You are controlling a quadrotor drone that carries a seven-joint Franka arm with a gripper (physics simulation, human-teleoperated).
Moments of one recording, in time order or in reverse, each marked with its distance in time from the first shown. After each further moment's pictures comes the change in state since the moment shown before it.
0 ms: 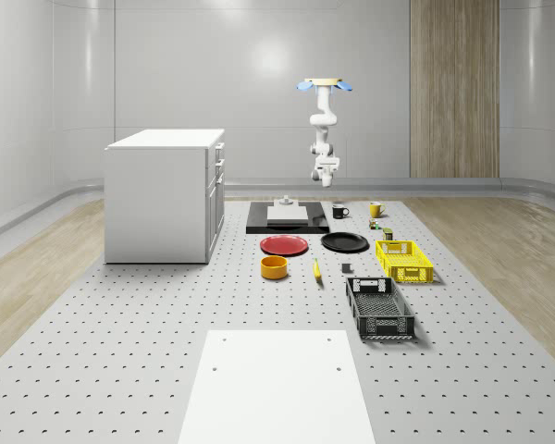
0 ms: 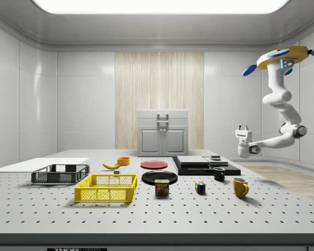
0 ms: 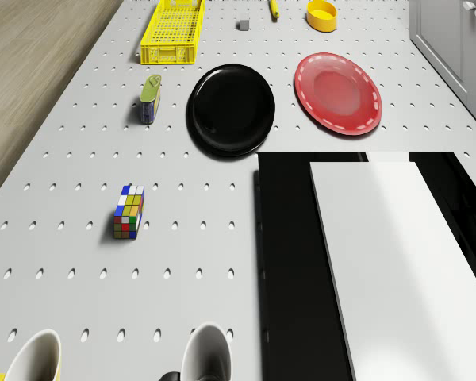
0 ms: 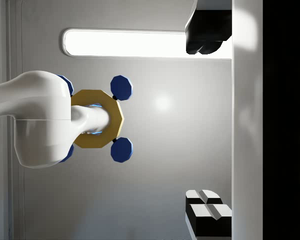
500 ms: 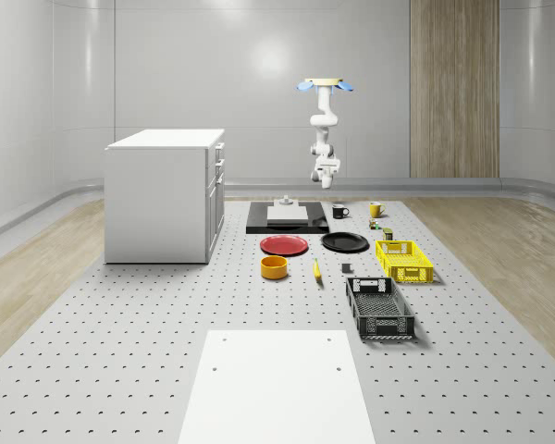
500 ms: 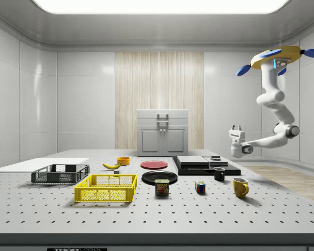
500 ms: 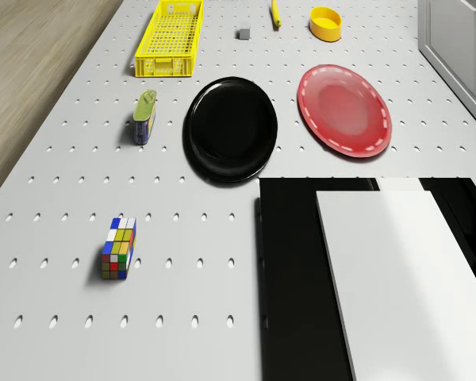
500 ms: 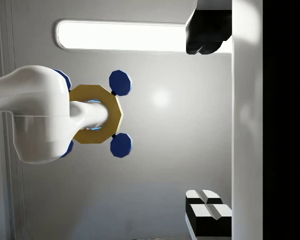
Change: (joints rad) arm -0.008 -0.006 0.027 -0.006 -0.037 0.008 0.005
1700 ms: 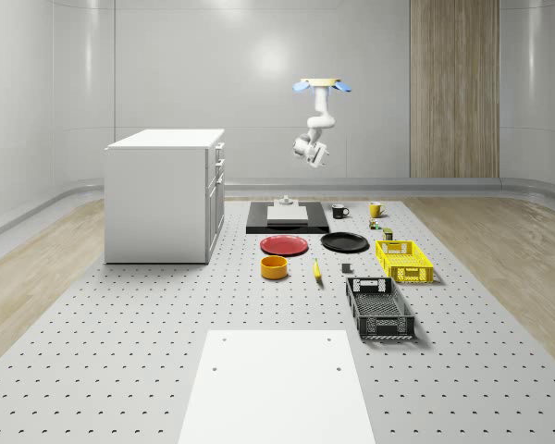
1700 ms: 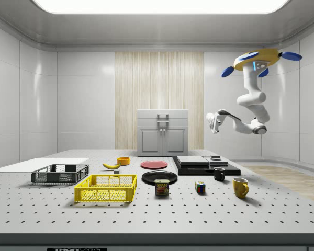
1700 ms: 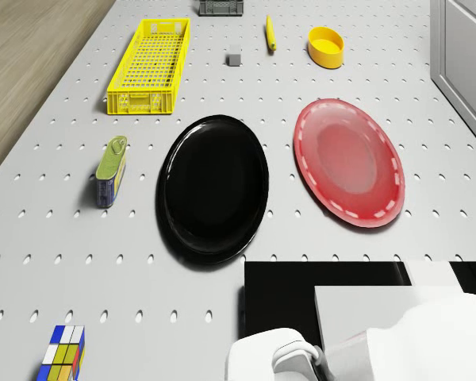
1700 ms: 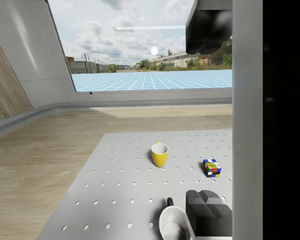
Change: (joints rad) arm -0.432 -0.148 0.882 -0.623 -1.445 0.002 0.369
